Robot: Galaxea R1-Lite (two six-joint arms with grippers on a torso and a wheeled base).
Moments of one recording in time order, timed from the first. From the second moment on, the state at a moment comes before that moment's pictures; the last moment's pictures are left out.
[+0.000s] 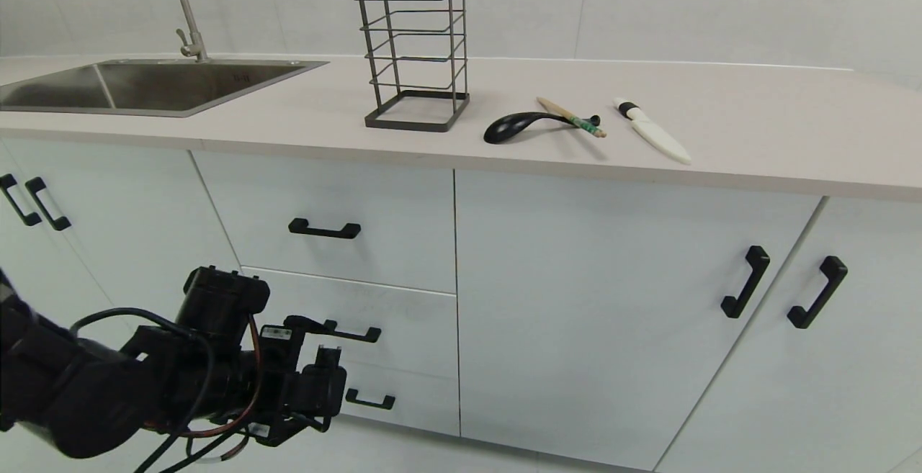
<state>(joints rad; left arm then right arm) -0.31 1.79 -0.49 -0.41 -0.12 1.41 0.00 0.00 0.00 0.01 0.01 0.01</state>
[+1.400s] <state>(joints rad) -0.25 2.20 -0.56 -0.81 -0.17 1.24 0.00 0.00 0.00 0.01 0.01 0.01</state>
